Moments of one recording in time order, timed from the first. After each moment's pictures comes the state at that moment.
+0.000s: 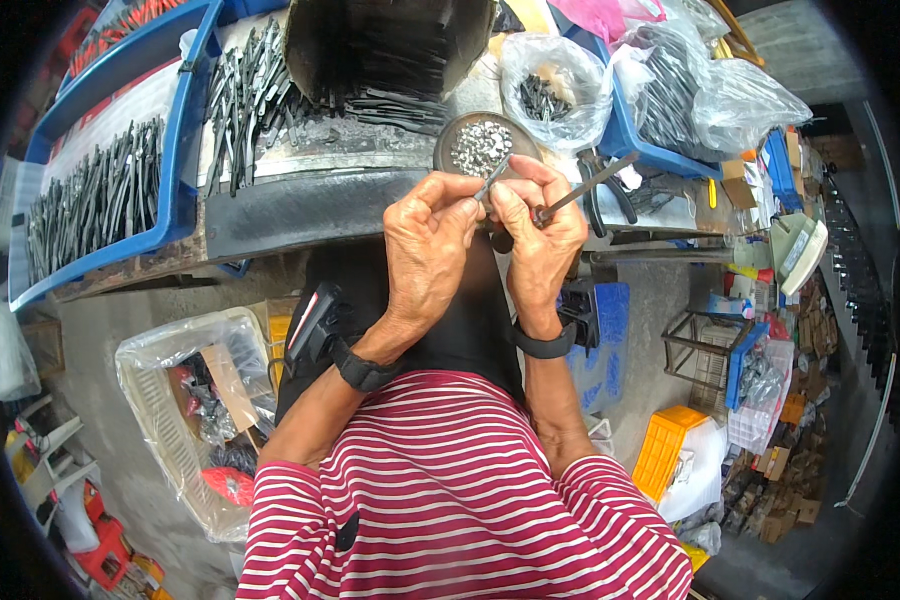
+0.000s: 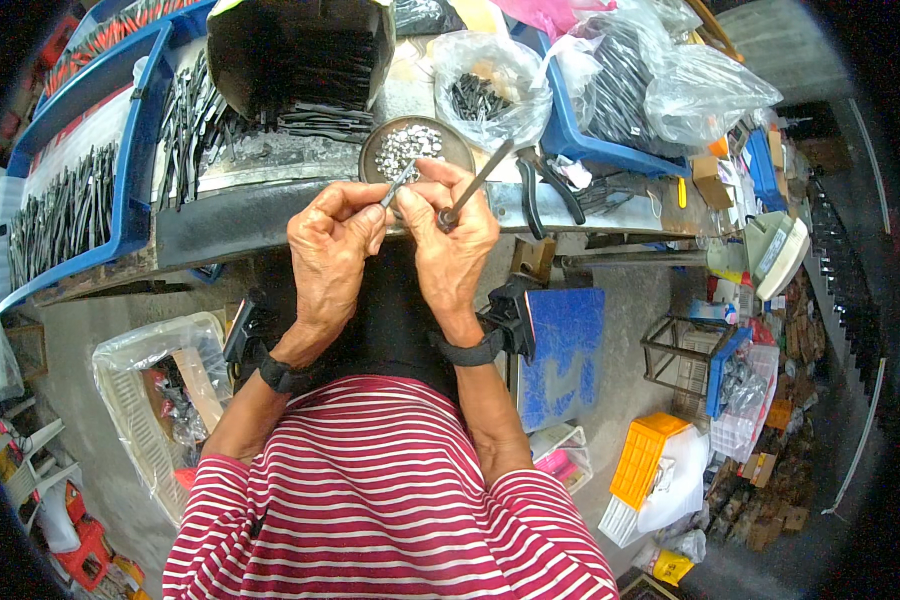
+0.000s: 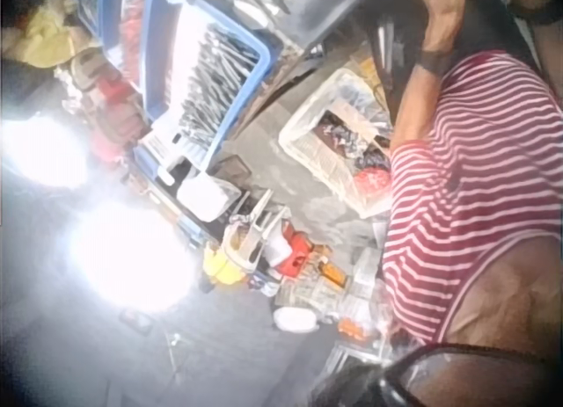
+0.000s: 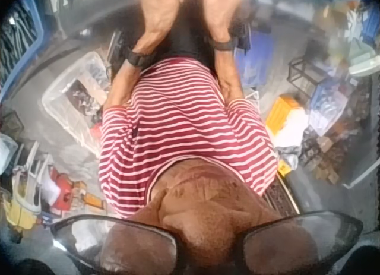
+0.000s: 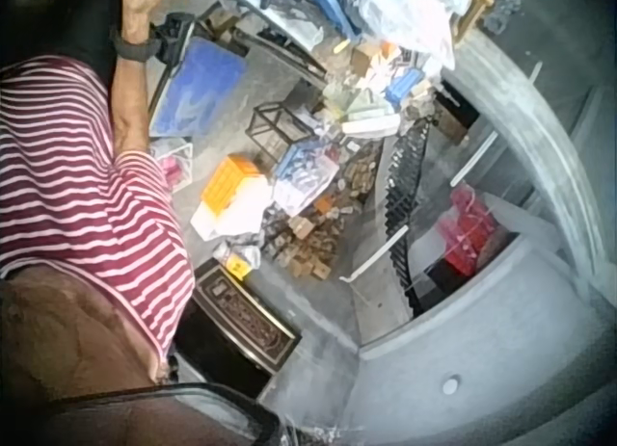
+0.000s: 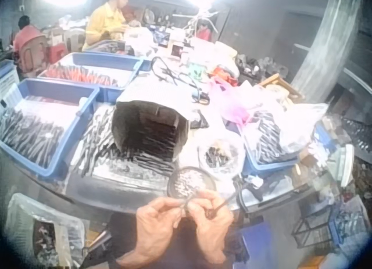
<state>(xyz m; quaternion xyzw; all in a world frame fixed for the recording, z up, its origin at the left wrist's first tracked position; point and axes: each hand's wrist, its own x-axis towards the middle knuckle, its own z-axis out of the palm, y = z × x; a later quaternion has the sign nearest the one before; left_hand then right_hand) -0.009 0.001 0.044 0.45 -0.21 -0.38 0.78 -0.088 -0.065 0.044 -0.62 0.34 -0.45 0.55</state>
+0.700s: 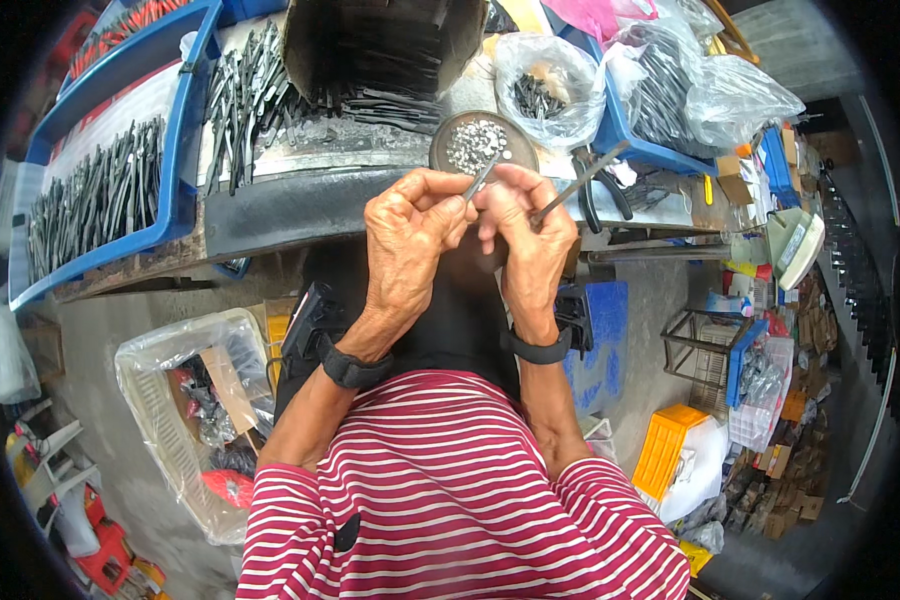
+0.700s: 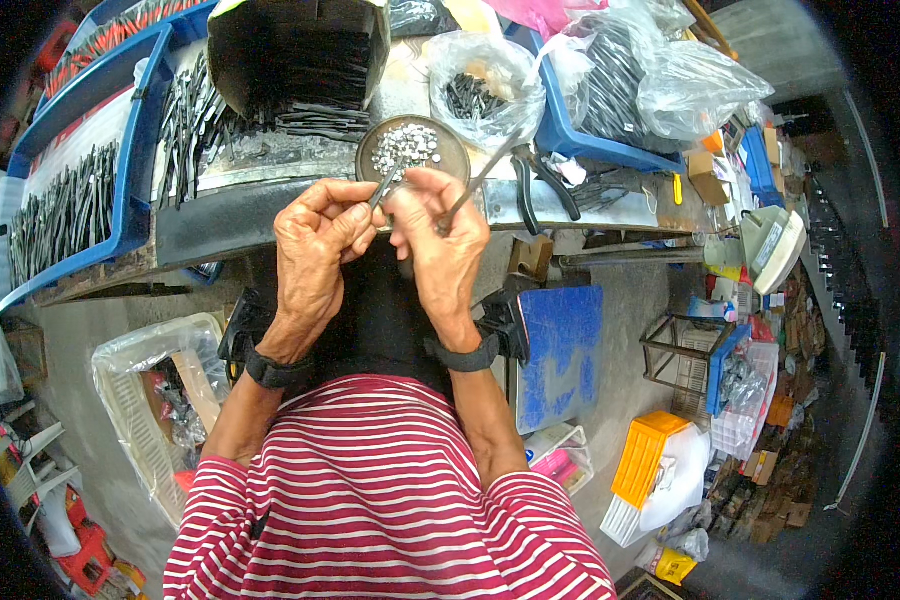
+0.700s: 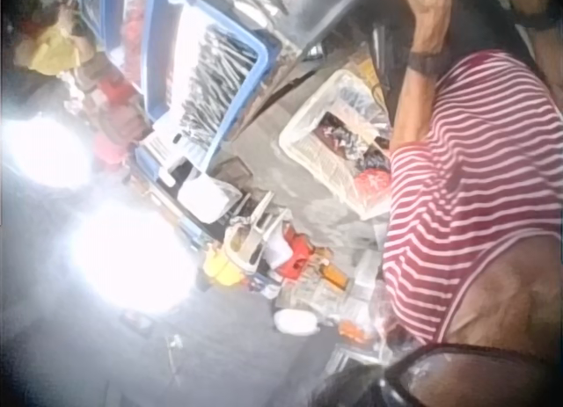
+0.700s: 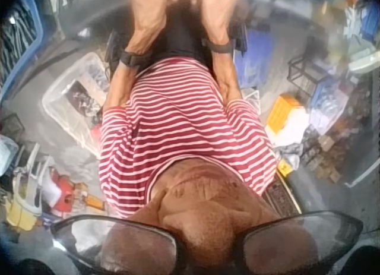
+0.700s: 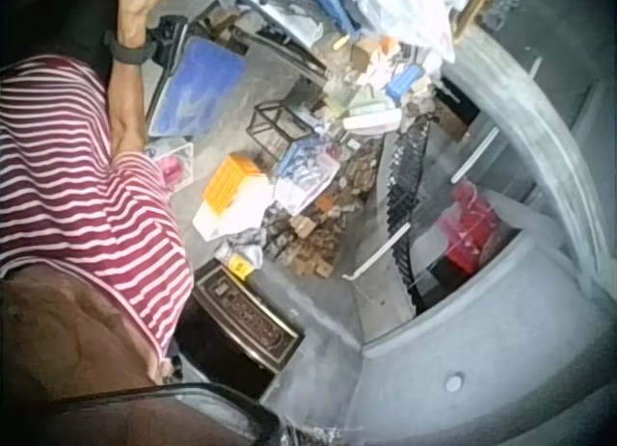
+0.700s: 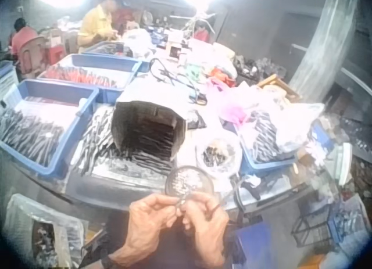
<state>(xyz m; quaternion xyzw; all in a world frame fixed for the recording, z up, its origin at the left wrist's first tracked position) 0.001 0.007 0.039 0.39 -0.19 -0.45 0.78 -0.089 -0.053 0.052 -0.58 0.34 -0.43 0.60</state>
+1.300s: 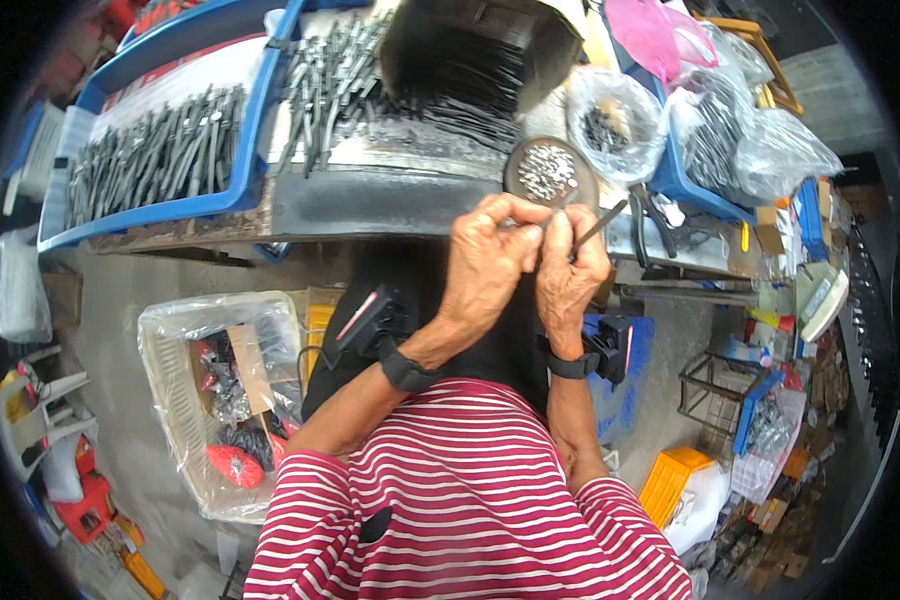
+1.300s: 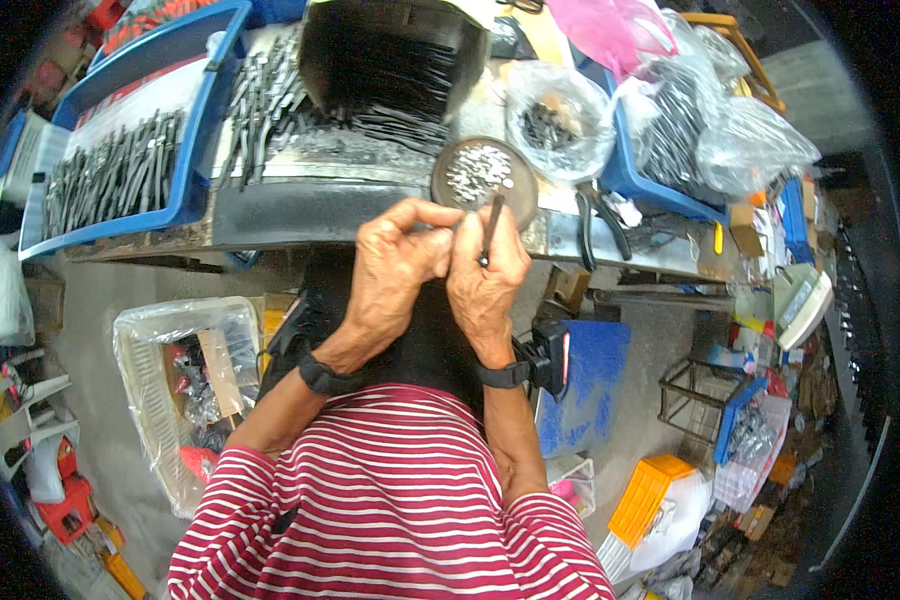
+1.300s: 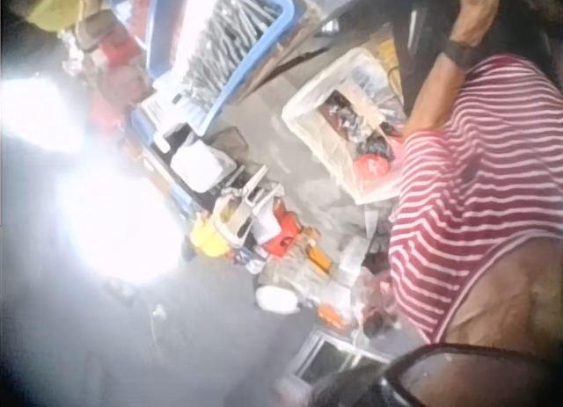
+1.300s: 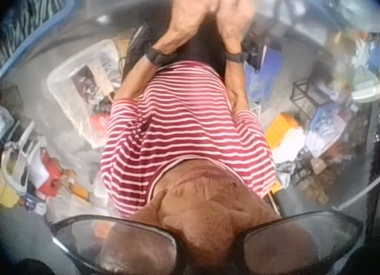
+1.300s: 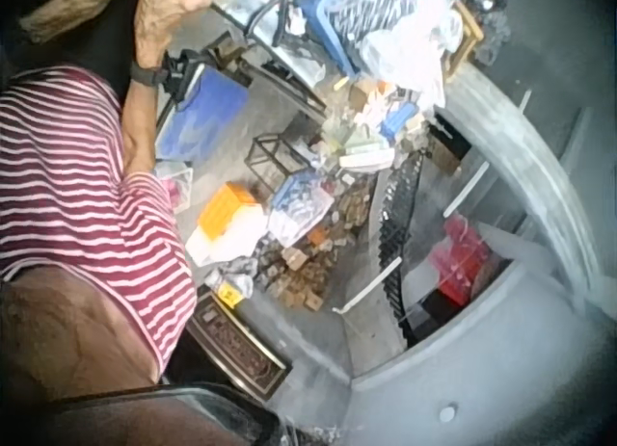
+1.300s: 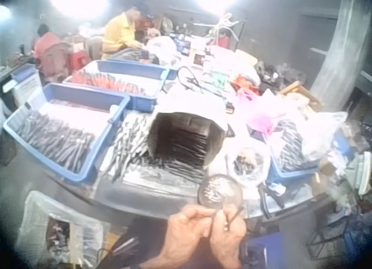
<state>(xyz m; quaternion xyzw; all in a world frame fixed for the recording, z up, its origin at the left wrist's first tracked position) -0.005 0.012 0.035 0.42 -0.22 -0.44 0.76 -0.079 -0.050 0.035 -0.76 0.32 -0.46 0.32</state>
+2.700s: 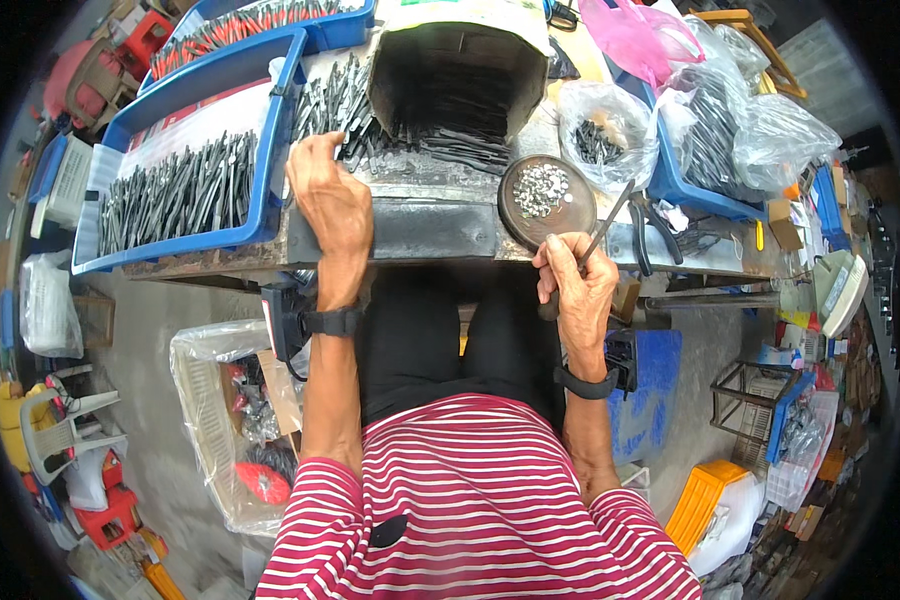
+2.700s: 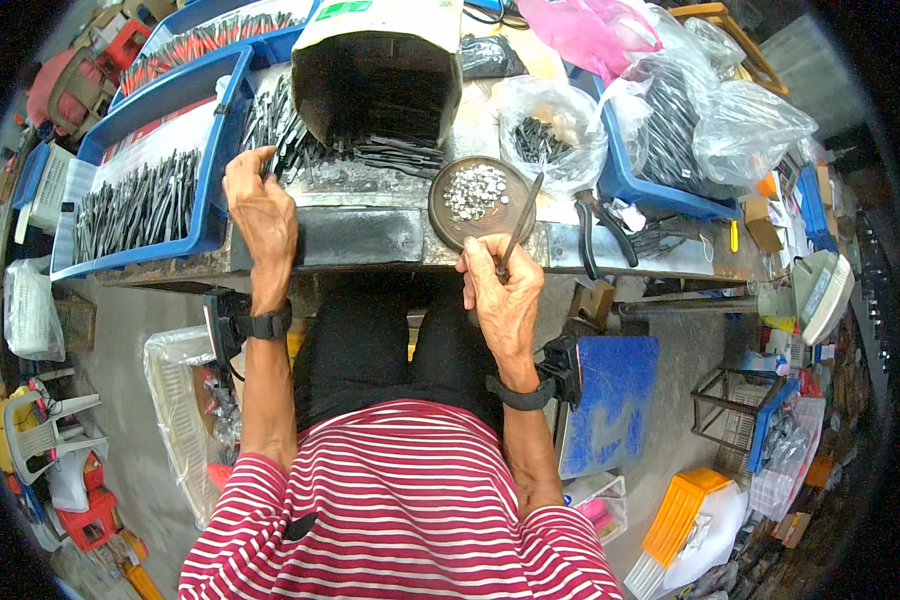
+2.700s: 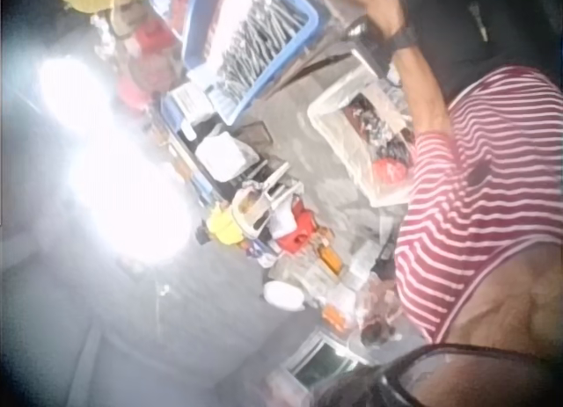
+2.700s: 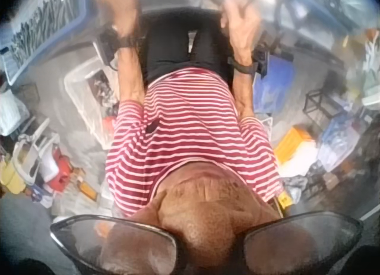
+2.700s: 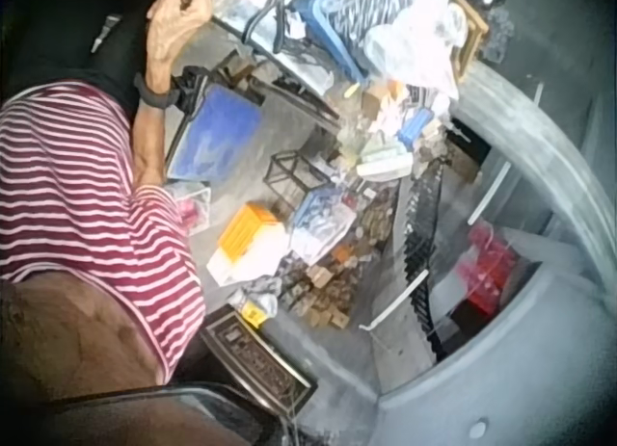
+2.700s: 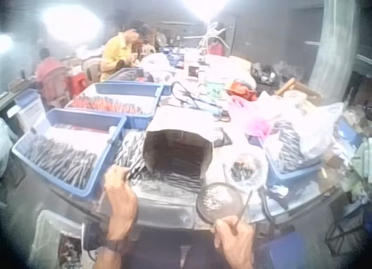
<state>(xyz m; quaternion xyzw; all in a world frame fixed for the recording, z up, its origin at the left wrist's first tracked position) 0.124 0.021 0.024 0.80 -0.34 0.25 0.43 -0.102 -0.056 0.037 -0.62 0.33 -0.38 0.60</state>
